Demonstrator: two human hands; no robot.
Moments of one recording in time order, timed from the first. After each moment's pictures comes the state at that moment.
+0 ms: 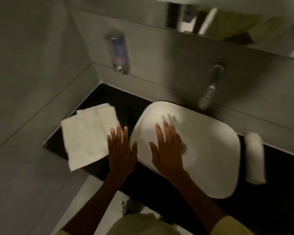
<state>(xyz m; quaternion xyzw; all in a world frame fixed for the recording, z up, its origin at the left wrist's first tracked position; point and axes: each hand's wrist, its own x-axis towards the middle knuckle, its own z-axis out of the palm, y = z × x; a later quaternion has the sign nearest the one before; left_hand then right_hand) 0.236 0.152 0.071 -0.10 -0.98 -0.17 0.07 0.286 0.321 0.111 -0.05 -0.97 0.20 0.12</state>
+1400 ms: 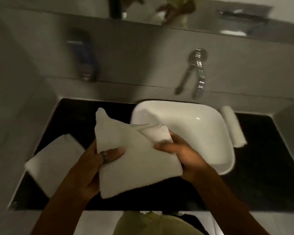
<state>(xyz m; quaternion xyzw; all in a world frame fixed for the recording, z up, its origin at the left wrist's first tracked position) 0.156 0.058 0.242 0.02 -0.55 -0.72 -0.43 0.260 0.263 0.227 -0.30 -0.54 0.78 -0.04</state>
